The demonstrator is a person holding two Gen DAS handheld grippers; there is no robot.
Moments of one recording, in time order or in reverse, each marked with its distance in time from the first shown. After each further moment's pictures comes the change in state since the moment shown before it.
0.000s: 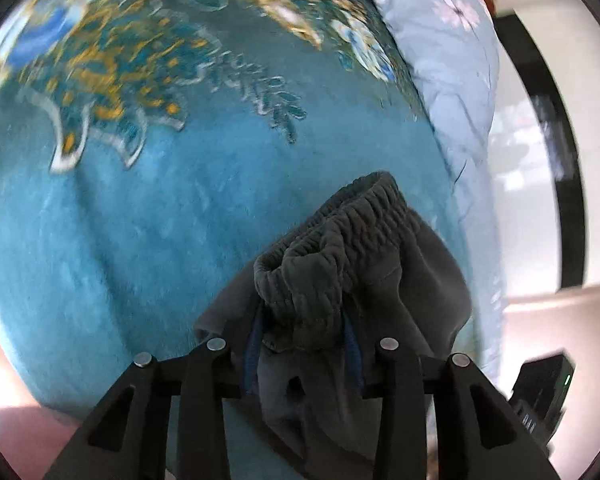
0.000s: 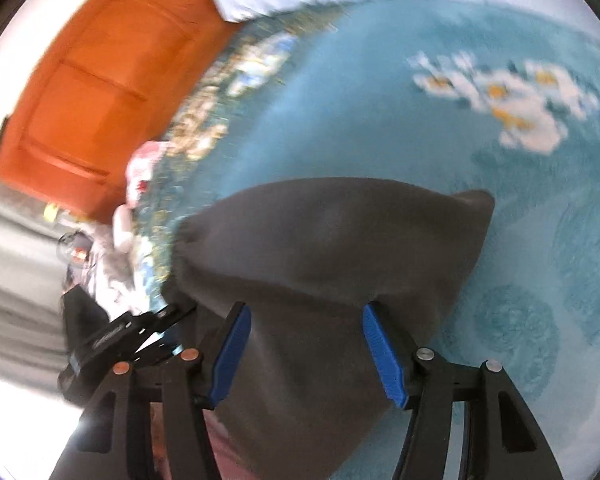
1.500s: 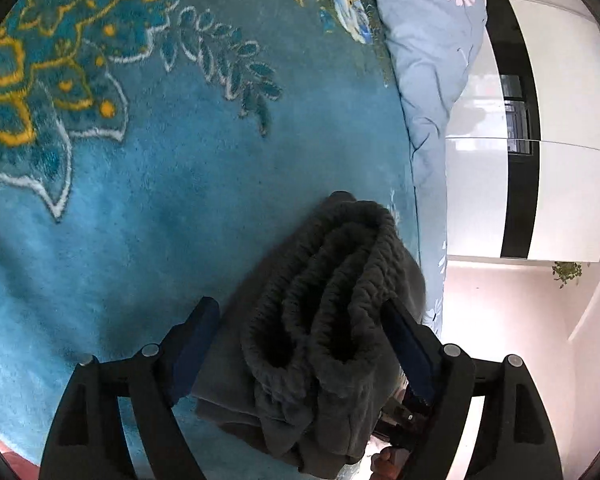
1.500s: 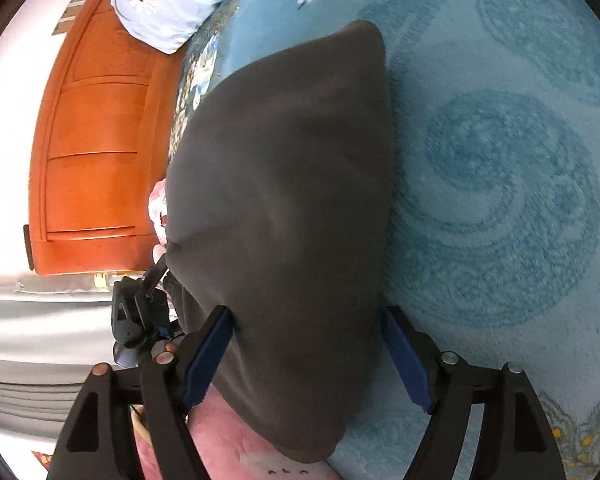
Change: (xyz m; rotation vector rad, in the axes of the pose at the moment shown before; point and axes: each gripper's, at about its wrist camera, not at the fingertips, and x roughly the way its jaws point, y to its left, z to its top) left arm 0.026 0.048 0.046 -0.056 0.267 -0.283; right arm 0.000 -0.075 -0.055 0.360 0.049 0.259
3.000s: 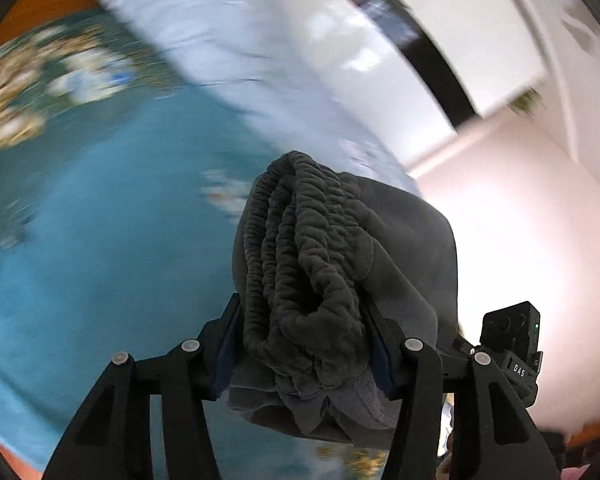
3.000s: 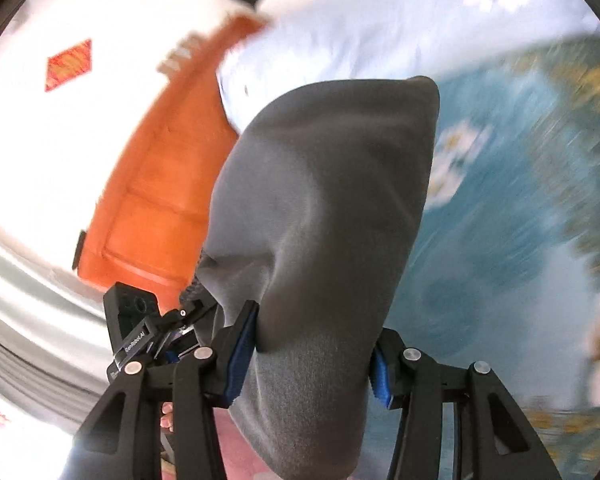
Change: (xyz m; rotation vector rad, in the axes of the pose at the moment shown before) left arm 0.014 -0.261 -0.127 0.691 0.034 -0.027; right arm -0.235 0.077 -0.055 -0.221 -0.468 0.042
